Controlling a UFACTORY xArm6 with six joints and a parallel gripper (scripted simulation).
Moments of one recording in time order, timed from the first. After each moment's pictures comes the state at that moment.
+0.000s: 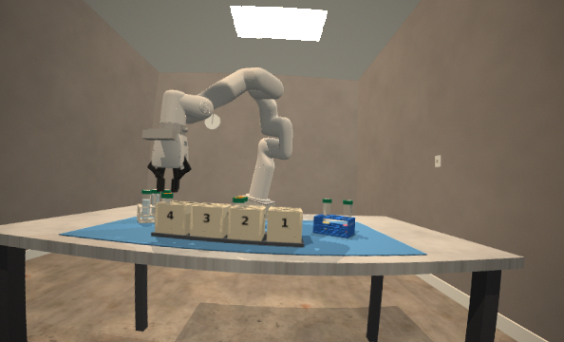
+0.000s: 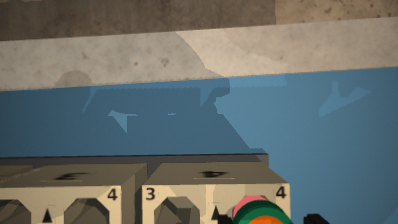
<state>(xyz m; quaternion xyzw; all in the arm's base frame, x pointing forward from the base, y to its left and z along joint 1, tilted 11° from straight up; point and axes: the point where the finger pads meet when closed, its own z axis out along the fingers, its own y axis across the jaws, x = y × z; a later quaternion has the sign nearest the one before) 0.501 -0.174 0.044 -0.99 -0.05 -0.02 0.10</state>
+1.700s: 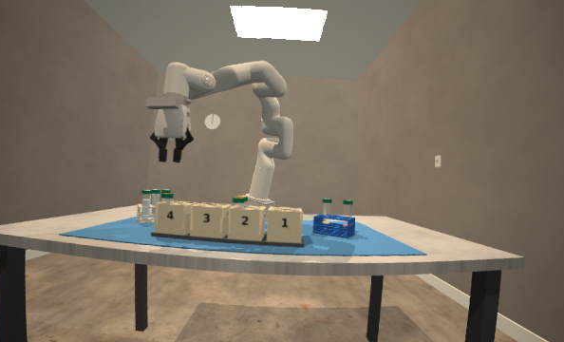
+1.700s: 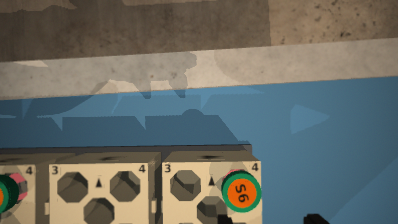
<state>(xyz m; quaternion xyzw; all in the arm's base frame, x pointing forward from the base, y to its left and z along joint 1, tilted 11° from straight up) 0.498 -0.192 0.132 -0.99 -0.05 -0.02 0.10</state>
